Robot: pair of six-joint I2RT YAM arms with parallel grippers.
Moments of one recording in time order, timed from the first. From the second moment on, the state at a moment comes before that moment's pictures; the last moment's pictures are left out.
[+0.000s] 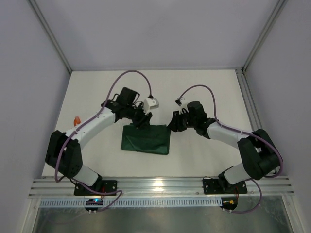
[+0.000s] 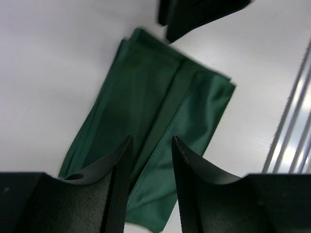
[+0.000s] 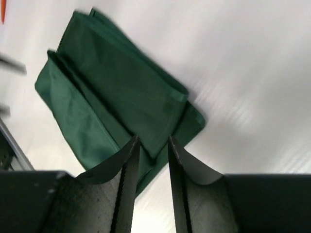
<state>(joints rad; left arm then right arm) -0.60 1.57 1.20 -0.58 0.60 0.45 0.48 1.46 0.70 0.13 -0.40 0.31</state>
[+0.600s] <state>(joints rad) -0.33 1.51 0.91 -0.60 0.57 0.56 0.58 1.83 0.91 0.19 -0.51 0.32</state>
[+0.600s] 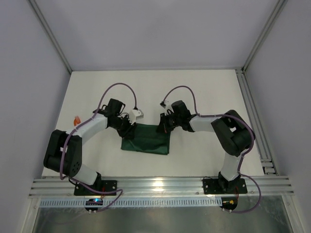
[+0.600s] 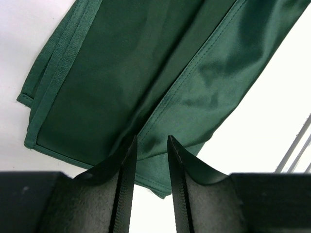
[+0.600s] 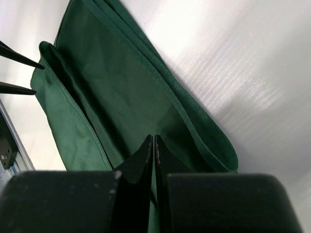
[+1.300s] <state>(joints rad) -0.31 1.57 0.87 -0.59 0.54 0.64 0.58 1.86 0.88 0.24 -0.50 0.35</state>
